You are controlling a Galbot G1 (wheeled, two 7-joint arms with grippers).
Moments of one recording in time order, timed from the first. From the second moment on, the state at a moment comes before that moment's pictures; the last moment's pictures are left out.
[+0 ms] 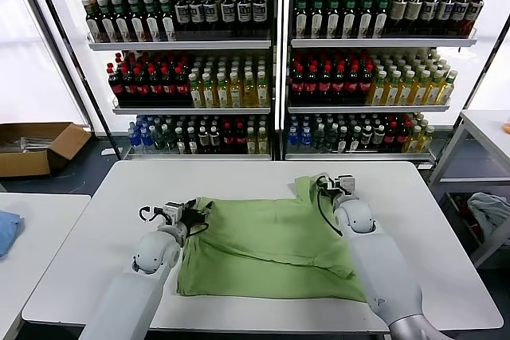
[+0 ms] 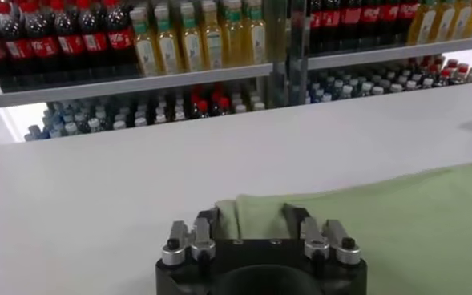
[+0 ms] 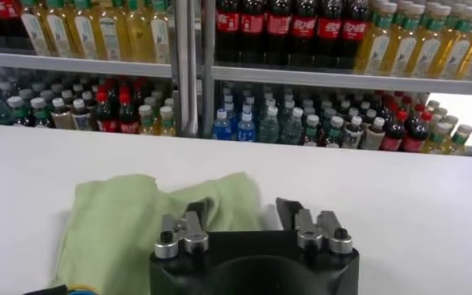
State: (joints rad) left arm 0.84 -1.24 -0.25 -1.45 -0.33 0.57 0.00; right arm -0.60 1.32 0.24 1.14 0.32 -0.53 0.12
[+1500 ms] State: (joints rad) left arm 1.02 -1.21 -0.31 -1.72 -0.28 0.43 -0.01; right arm -1.01 1.27 0.41 1.82 0.35 -0.52 0.19
